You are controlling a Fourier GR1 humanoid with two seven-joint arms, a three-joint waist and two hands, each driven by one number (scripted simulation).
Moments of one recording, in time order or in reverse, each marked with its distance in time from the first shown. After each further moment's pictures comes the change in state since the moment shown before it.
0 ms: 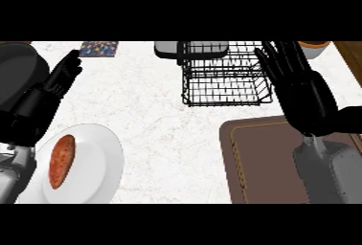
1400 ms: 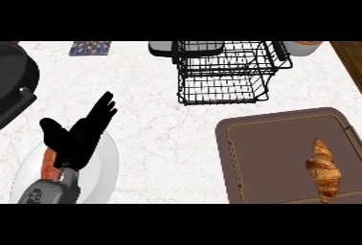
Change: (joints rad) left arm 0.170 -0.251 -0.040 0.126 0.135 0.033 0.028; right arm 1.171 0.056 -0.365 -0.429 0.850 -0.508 -0.217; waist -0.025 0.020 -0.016
